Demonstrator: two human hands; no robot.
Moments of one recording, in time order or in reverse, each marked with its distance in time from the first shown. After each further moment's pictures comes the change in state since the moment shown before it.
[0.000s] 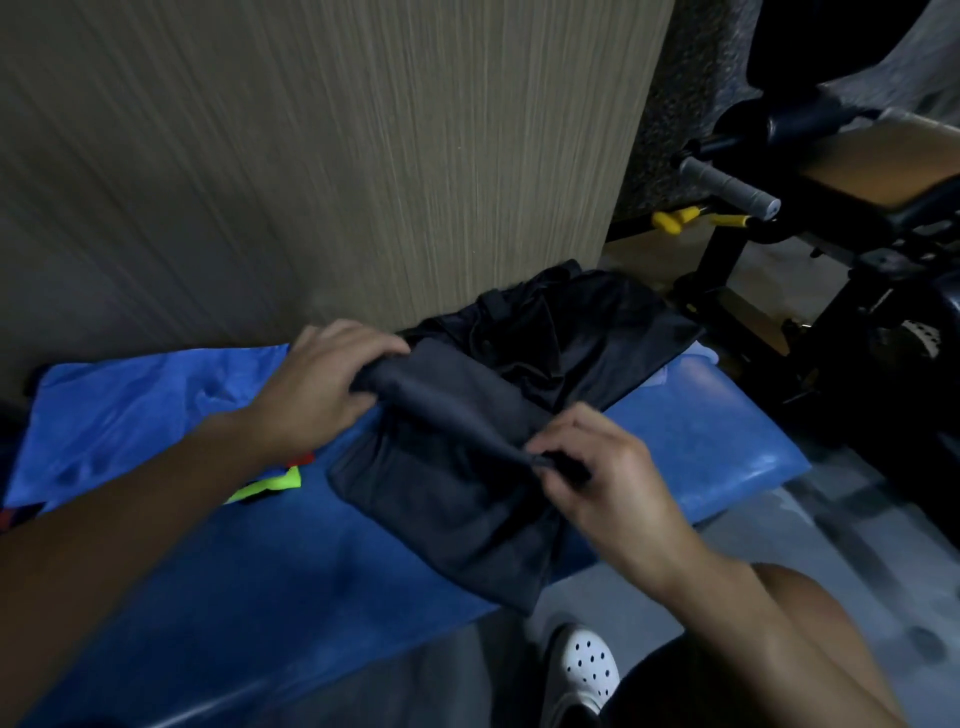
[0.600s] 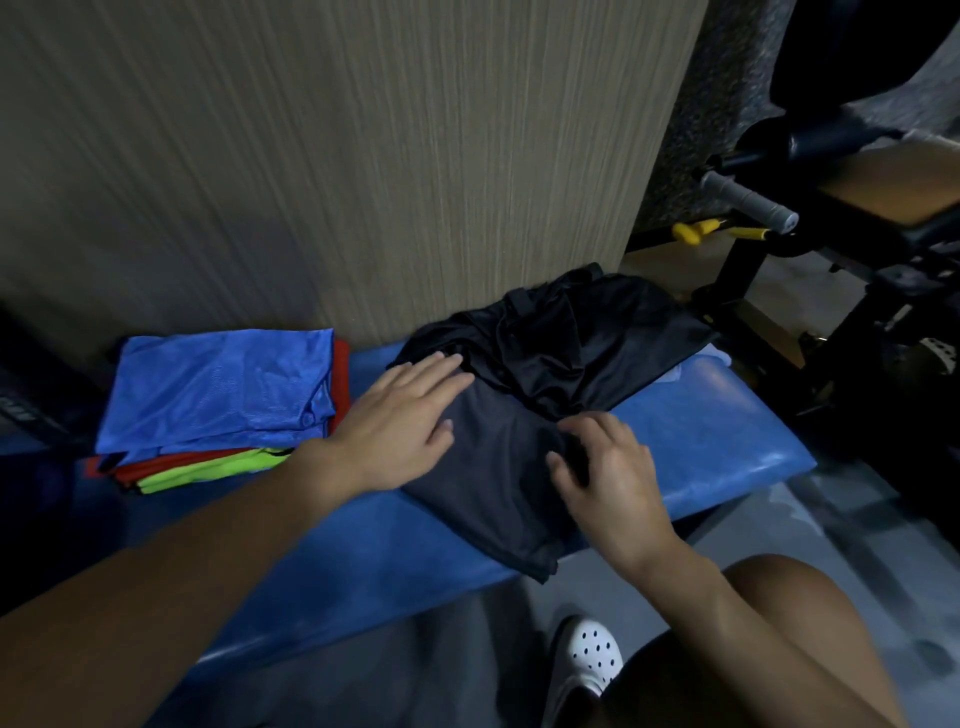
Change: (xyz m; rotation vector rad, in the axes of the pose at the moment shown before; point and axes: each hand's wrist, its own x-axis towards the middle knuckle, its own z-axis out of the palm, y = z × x) left_hand -0.037 0.054 0.023 0.143 -0.214 -0.062; right_hand -0.021 0.000 0.028 -0.349 0.014 0.307
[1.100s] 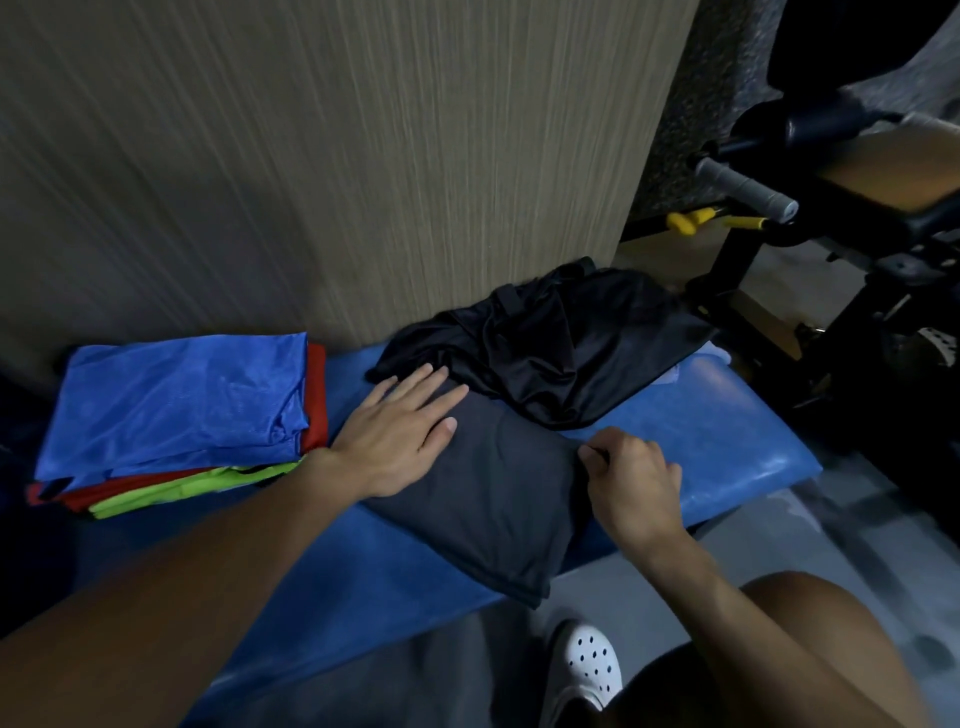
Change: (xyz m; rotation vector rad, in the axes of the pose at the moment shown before) left_hand 0.025 -0.012 0.043 -0.004 -0.178 -0.113; right_hand 0.024 0.024 0.002 -0.107 -0.083 0.398
